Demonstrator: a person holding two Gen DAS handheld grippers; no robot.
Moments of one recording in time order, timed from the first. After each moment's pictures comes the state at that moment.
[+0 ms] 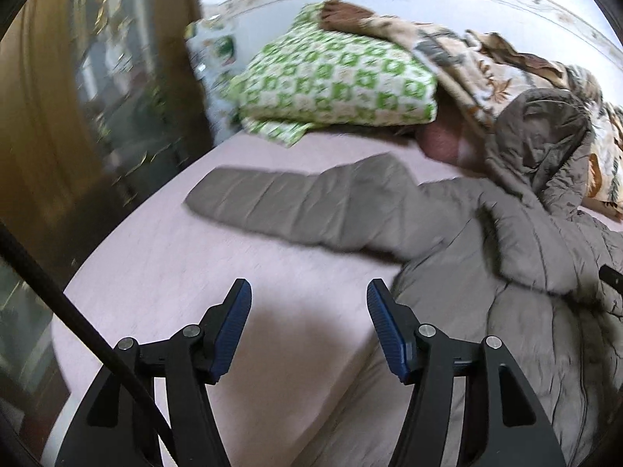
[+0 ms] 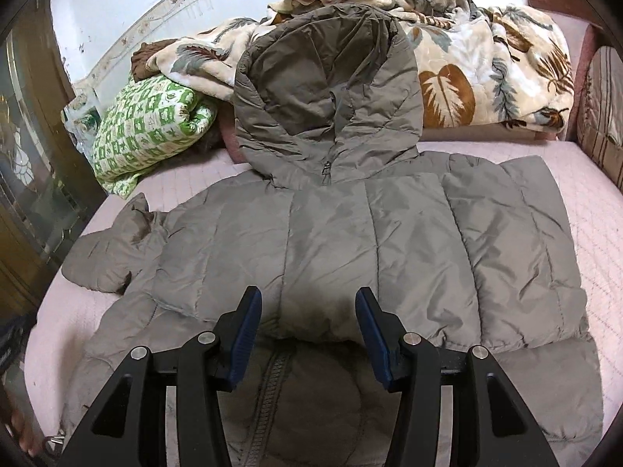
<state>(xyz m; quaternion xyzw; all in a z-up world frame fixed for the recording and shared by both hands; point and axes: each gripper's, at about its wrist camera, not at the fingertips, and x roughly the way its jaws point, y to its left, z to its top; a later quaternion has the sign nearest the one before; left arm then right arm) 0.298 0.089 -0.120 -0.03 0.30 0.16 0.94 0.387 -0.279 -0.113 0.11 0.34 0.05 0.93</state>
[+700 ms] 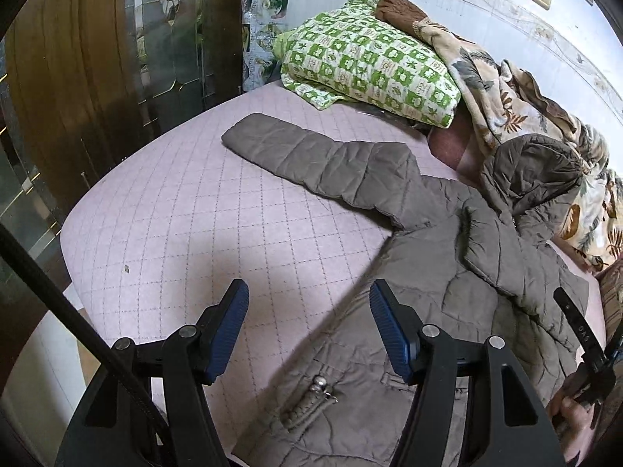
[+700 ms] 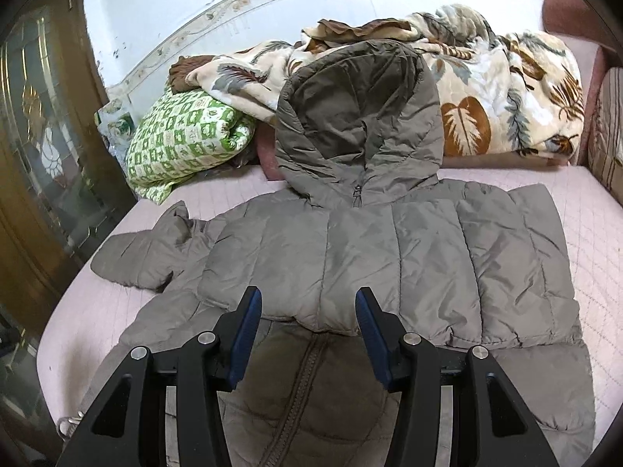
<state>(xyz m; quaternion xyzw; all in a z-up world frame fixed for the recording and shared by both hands) 0.224 0.110 -0.087 -0.16 0.35 0.15 0.91 0.351 -0.266 -0.089 0.10 0.30 0.09 0.94</state>
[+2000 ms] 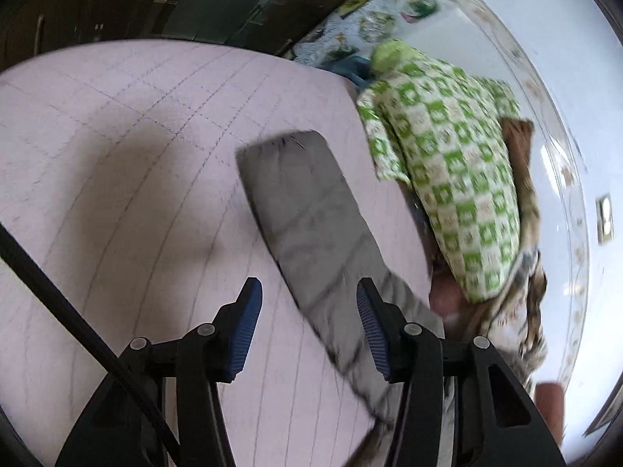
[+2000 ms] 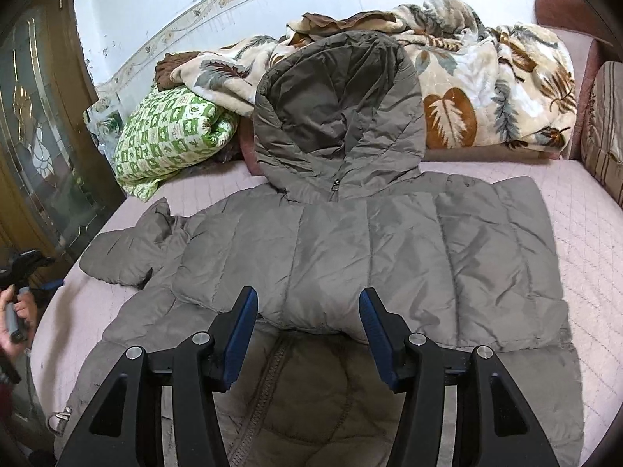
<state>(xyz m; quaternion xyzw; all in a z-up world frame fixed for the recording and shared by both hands) 0.405 0.366 -0.184 -0.51 0.29 0.08 0.81 0.360 -0.290 -0.097 0.10 0.32 0.08 0.94</state>
